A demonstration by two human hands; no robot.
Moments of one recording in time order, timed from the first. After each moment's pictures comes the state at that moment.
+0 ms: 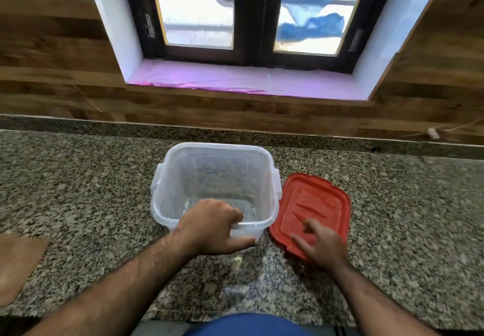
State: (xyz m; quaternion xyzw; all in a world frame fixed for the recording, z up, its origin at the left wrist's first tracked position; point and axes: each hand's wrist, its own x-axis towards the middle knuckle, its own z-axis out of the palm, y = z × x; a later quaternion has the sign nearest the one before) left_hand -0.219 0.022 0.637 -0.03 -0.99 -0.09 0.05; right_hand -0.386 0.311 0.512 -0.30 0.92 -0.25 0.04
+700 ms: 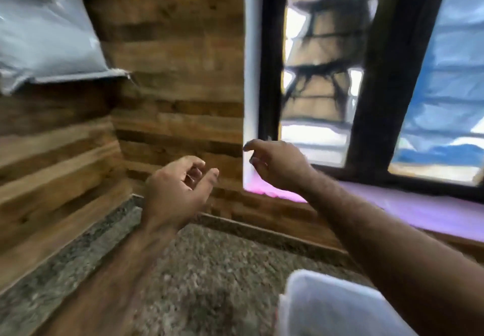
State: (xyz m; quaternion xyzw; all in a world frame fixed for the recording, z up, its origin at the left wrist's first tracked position) left_hand -0.126 -0.251 0.855 0.31 -0.79 -0.16 0.50; right_hand -0.362 -0.172 0.887 -0.63 0.73 -0.23 -0.17
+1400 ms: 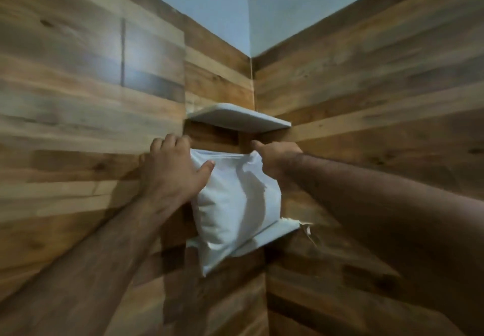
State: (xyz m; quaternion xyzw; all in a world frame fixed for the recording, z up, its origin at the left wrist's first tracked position) left_hand 0.135 -0.680 1.168 0.49 -0.66 0.27 0.51; right_hand -0.112 -0.697 1.216 -0.68 0.65 -0.16 -0.30
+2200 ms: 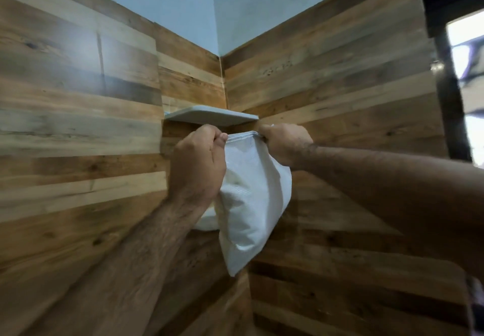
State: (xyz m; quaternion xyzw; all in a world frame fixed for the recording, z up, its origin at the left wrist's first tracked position) left_hand 0.083 -0.567 1.159 0.20 -0.68 0.18 0.68; right_hand -0.141 -0.575 1.203 -0.60 0.66 -0.27 -0.36
